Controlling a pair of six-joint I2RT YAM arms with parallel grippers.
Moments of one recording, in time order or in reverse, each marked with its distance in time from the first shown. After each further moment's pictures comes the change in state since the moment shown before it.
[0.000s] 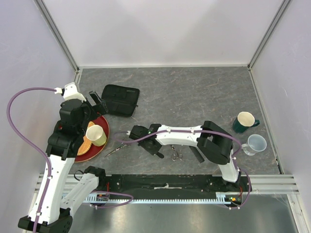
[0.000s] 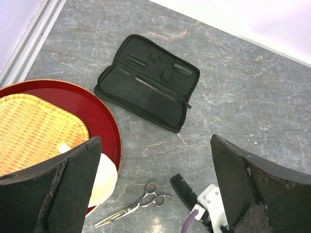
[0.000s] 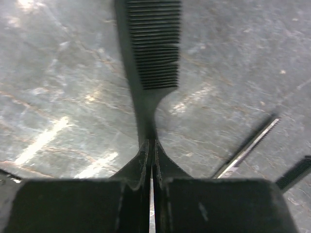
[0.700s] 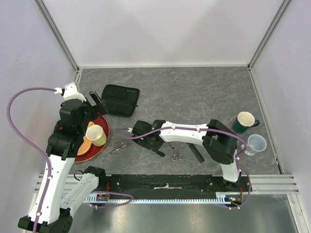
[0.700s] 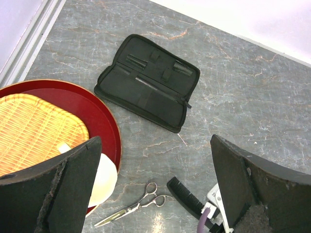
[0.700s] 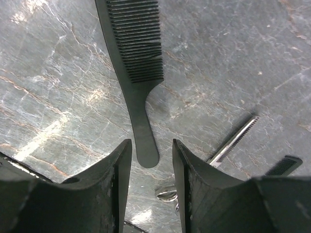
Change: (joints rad) left arm 0.000 0.000 0.000 0.000 0.000 0.000; right arm -0.047 -0.063 -0.015 -0.005 -0.015 -0.064
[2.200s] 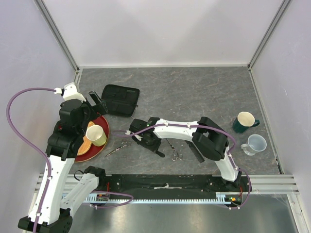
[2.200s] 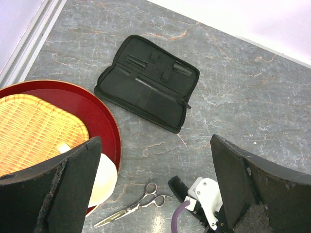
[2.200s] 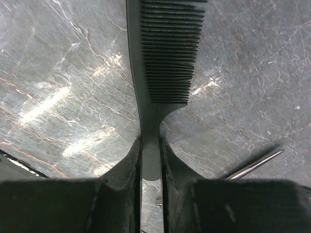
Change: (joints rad) left arm 0.000 -0.004 0.000 0.000 0.000 0.000; right arm -0.033 0.146 0.107 -0.073 -0.135 -0.107
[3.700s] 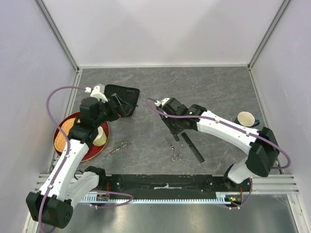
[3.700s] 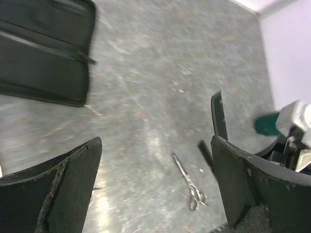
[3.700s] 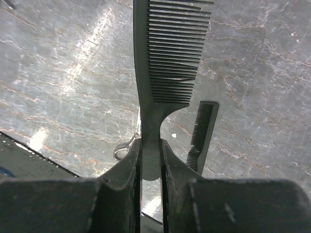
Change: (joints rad) left arm 0.001 0.118 -0.241 0.308 0.452 -0.130; right arm -0.212 -0.535 -0.276 0.068 0.103 0.141
